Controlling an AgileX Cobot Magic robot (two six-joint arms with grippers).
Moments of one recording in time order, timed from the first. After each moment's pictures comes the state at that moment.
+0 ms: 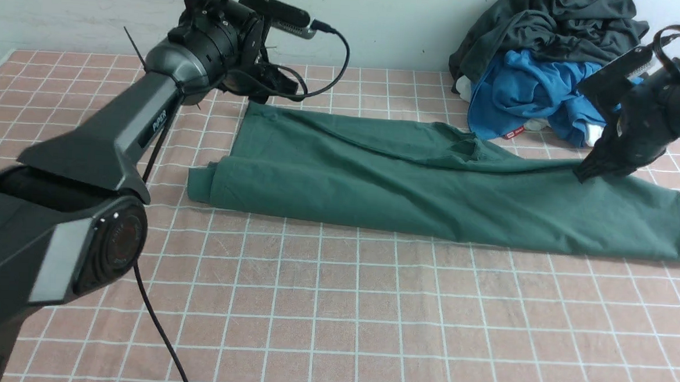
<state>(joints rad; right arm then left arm) 0.07 2.14 -1.67 -0.65 0.76 0.16 -0.25 2.63 -2.61 0.29 0.93 -0.15</state>
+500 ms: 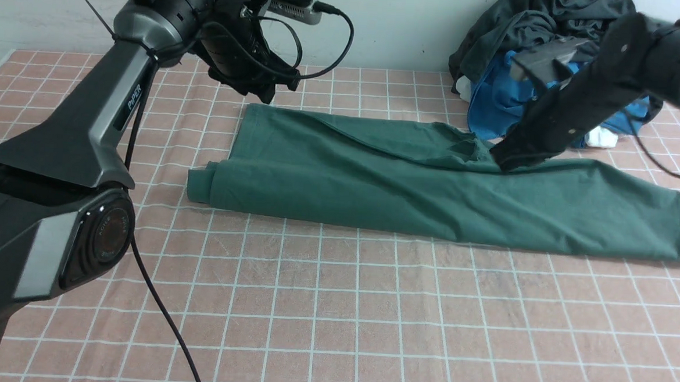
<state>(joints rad) 0.13 2.26 -1.88 0.34 0.93 -0.64 -0.23 2.57 -2.73 -0.04 1.25 0.17</state>
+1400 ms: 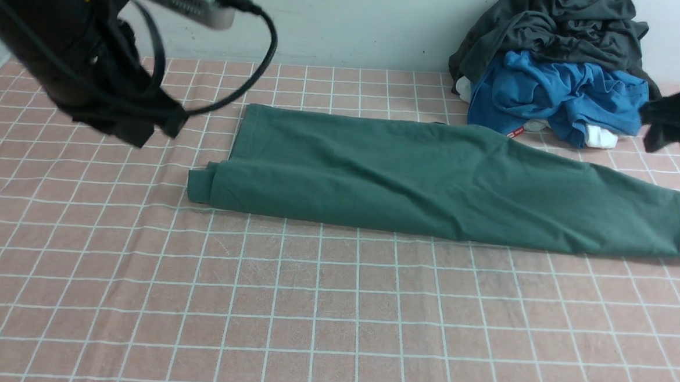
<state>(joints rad) -0.21 2.15 -1.92 0.07 1.15 -0.15 -0.25 1.43 -1.39 -0.01 1.11 0.19</state>
